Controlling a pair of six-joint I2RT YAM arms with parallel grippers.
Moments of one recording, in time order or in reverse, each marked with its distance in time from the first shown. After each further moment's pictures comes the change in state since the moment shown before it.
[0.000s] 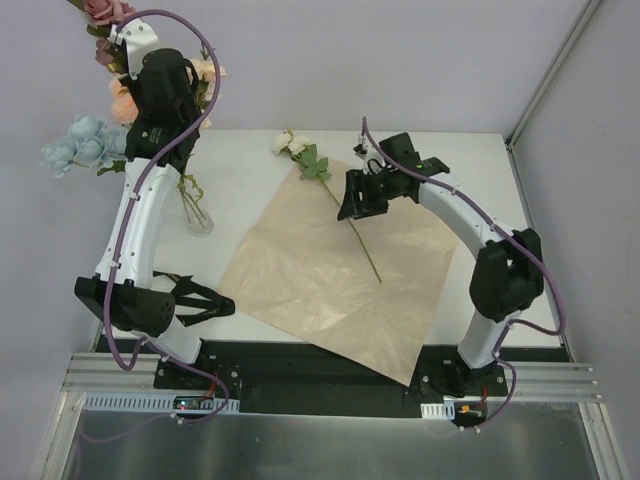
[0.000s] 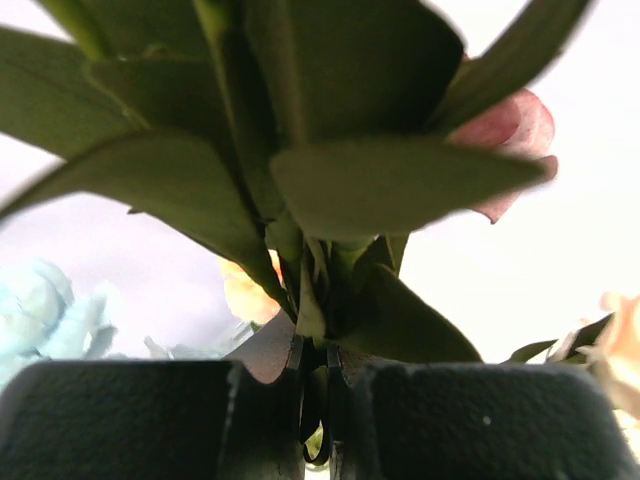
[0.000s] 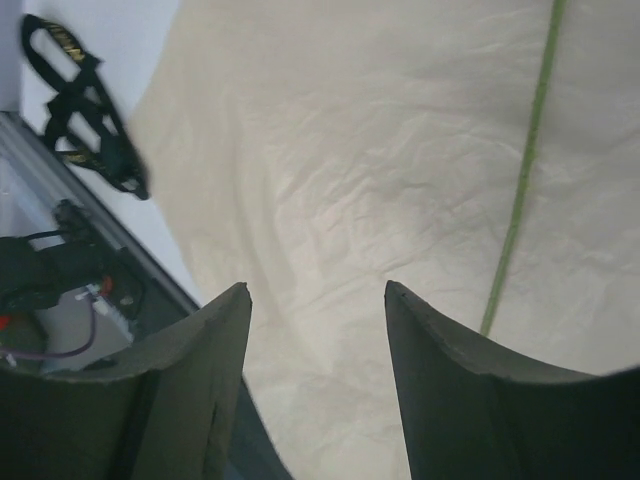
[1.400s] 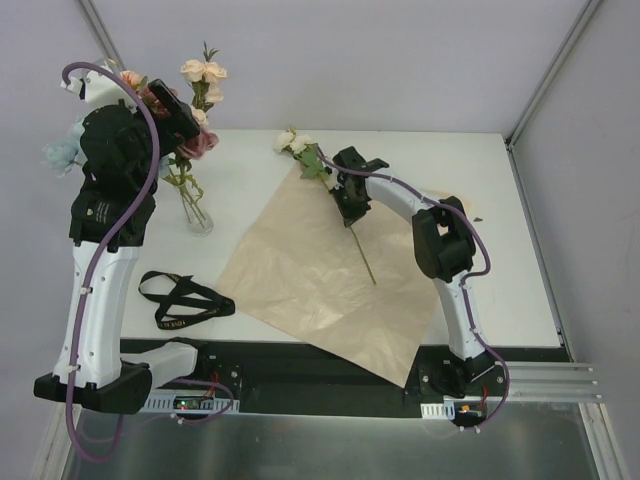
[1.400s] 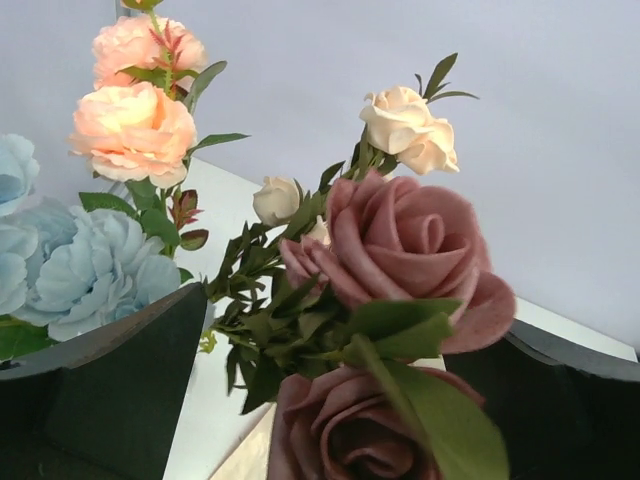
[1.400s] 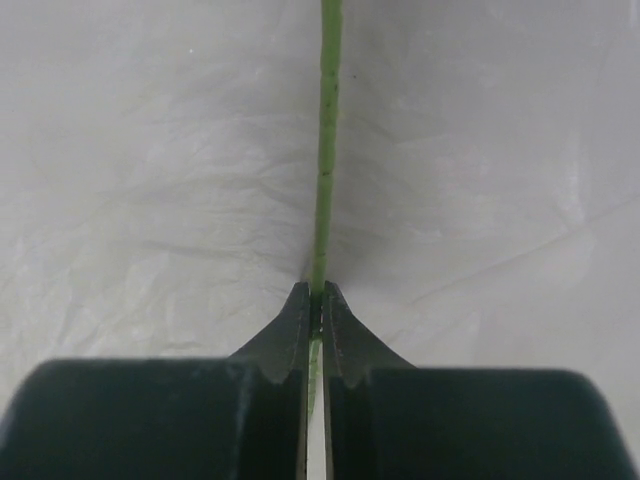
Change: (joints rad) left arm 0.000 -0.443 -0.280 -0.156 0.556 -0.355; right arm 0.099 0.543 0.351 -0.098 0.496 -0.201
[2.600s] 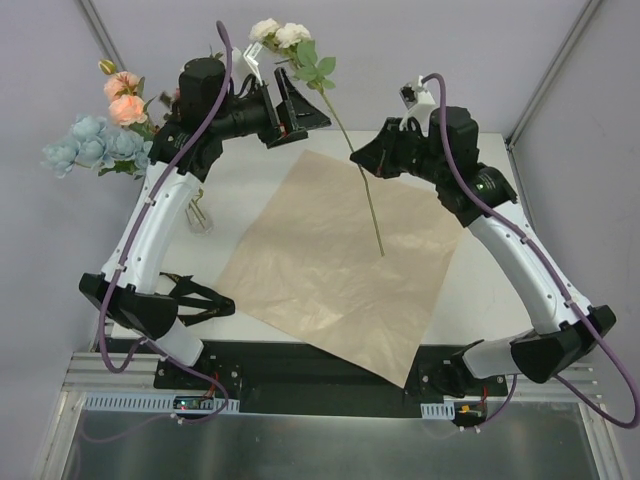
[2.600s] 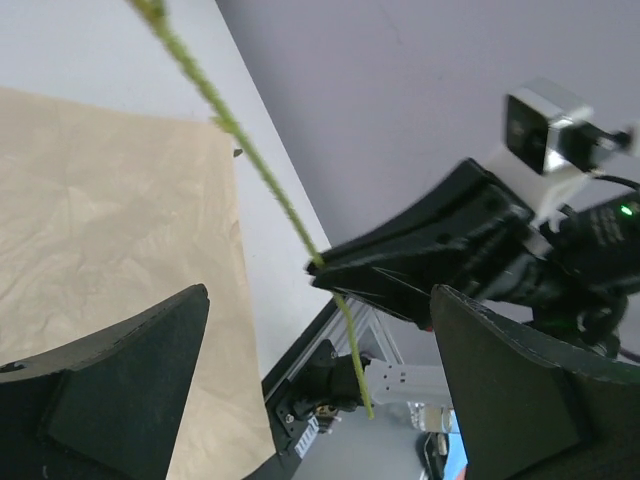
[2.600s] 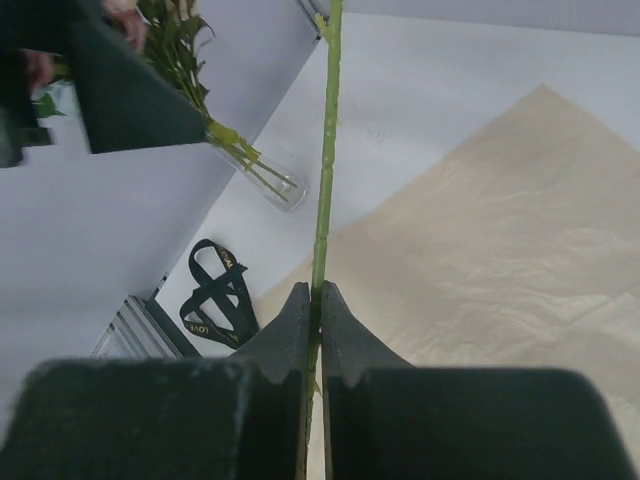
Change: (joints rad) left arm -0.188 0.425 0.267 0.029 1.014 -0.401; right arm -0.025 -0.879 -0.288 0.340 -0.253 0.404
